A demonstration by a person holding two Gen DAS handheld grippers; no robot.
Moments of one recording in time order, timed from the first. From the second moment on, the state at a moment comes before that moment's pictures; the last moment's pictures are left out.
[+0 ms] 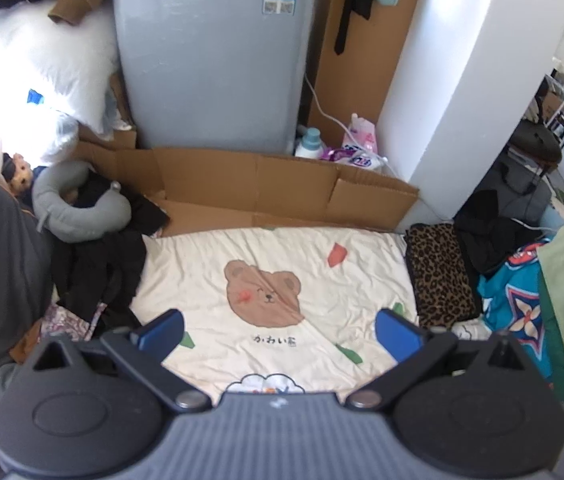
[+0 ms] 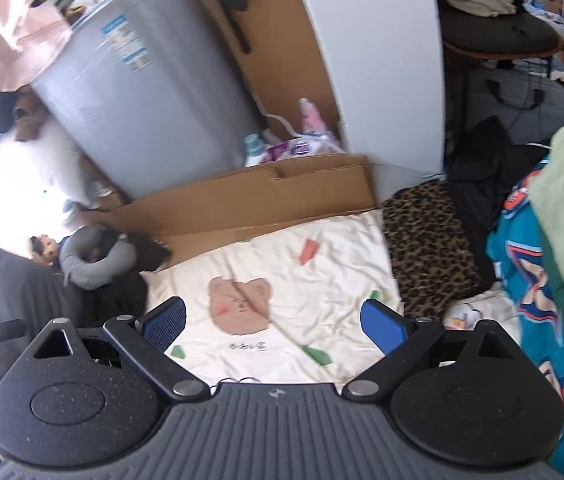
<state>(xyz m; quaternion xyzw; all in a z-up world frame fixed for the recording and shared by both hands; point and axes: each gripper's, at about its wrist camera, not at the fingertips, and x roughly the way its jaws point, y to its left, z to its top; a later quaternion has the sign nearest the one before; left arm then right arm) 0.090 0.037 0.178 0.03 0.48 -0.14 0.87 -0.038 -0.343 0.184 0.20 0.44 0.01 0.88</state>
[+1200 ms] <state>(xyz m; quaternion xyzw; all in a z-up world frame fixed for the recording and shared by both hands) -0.017 0.013 0.052 -0.01 0.46 -0.03 0.89 -0.071 -0.230 0.088 0.11 0.46 0.07 0.88</state>
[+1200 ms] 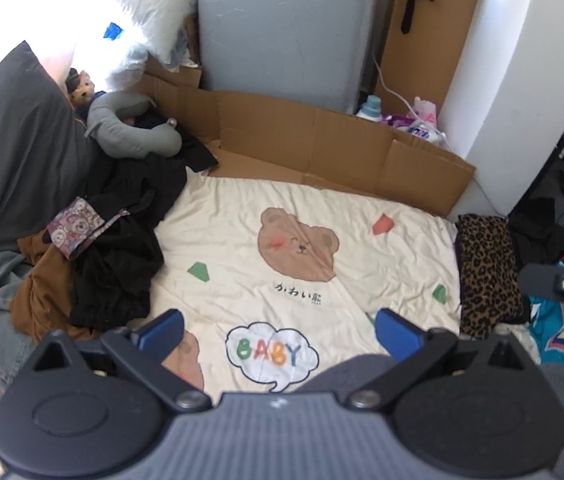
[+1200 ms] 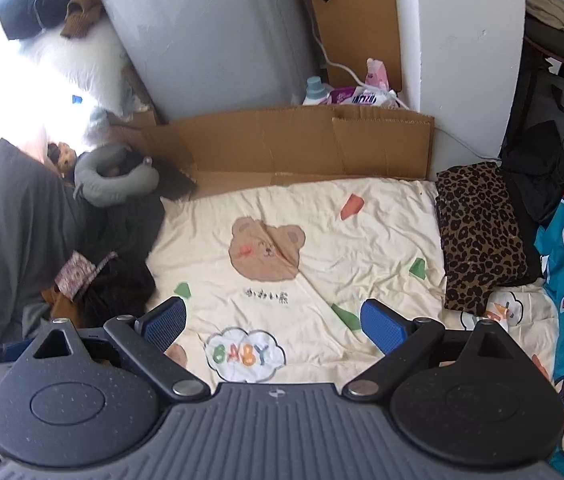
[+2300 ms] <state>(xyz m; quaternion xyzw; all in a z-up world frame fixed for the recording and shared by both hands) -0.008 0.014 0.023 -0.03 0.50 0.01 0.86 -0.061 -0.228 0.056 0.05 0.51 0.10 0.85</state>
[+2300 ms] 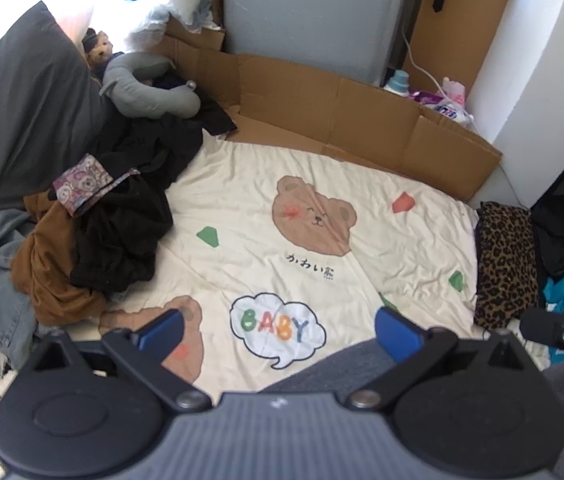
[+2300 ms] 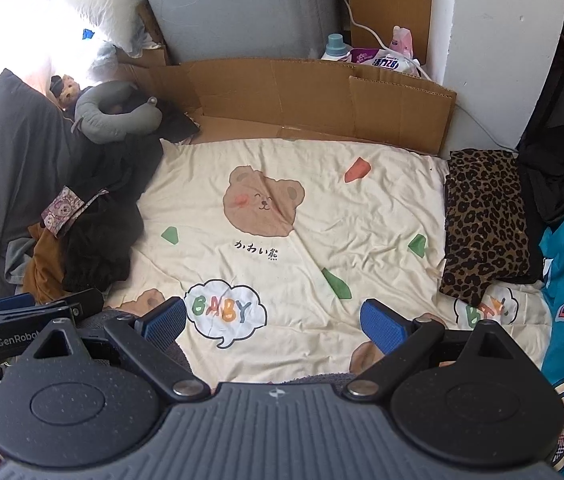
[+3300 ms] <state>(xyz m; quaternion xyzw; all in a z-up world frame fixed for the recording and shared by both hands) -0.013 -0.007 0.024 0.00 0.51 0.00 0.86 -0.051 -0.259 0.050 0.06 0.52 0.10 0.85</state>
